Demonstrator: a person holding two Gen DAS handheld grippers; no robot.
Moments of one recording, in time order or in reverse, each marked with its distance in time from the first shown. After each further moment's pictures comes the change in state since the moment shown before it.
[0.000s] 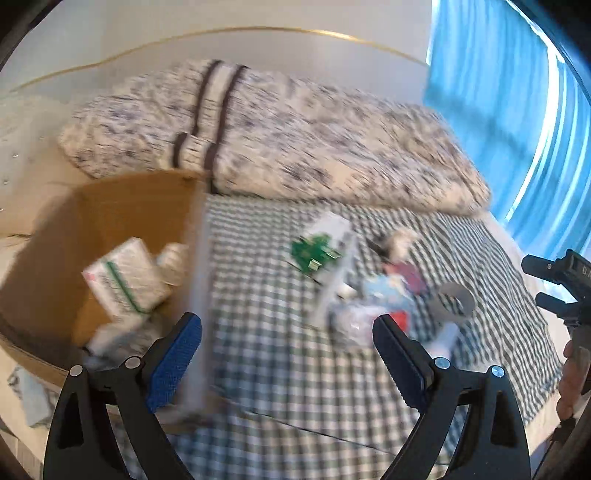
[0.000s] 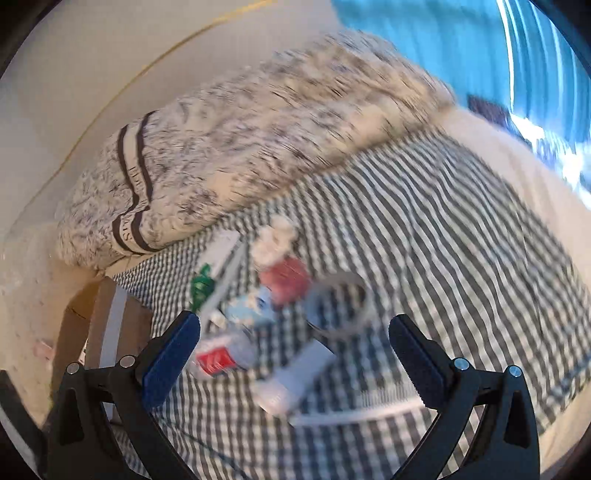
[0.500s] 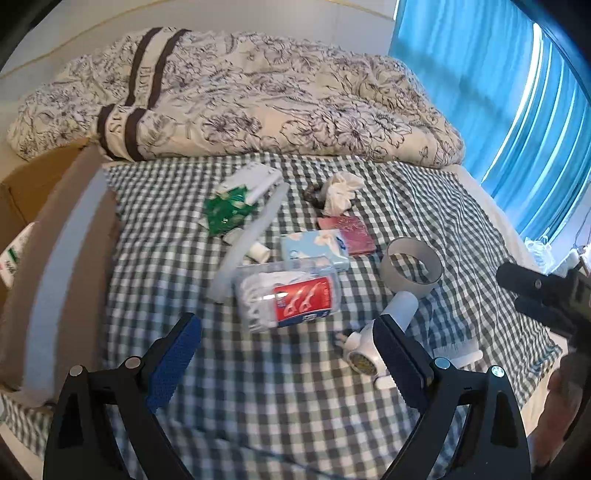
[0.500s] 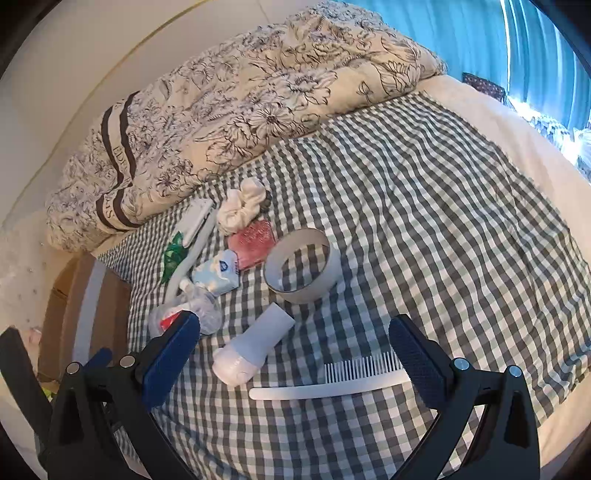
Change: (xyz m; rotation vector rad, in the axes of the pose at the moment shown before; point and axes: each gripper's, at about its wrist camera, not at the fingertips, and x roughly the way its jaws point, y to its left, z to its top) left arm 0.057 -0.081 -0.010 0.049 0.132 -0.088; right arm 0.019 -0.030 -0.021 -0.006 0.079 -0.017
